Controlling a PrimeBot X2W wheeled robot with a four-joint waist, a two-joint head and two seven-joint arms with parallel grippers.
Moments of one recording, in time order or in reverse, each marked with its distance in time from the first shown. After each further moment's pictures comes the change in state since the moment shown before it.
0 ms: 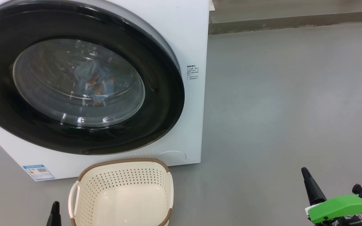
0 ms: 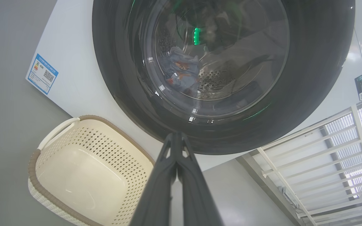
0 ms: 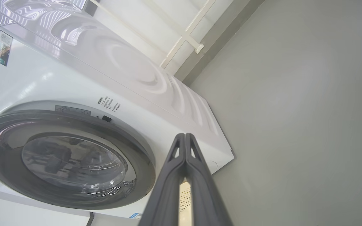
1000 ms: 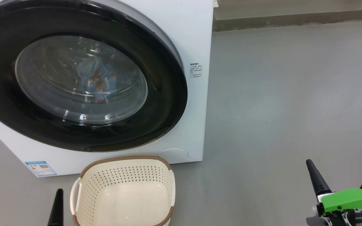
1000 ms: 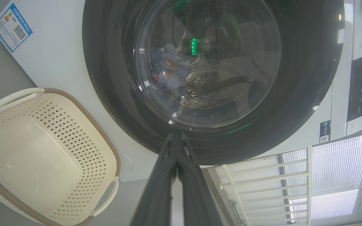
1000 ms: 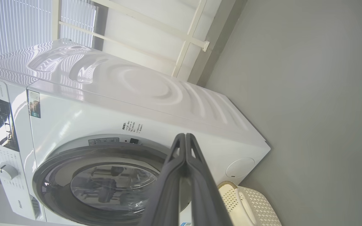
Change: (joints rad) left arm -0.058 -0.031 0.023 -0.012 -0.261 0.013 0.083; right arm -0.021 0.036 -0.083 -0.030 0.252 0.000 0.077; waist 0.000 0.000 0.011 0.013
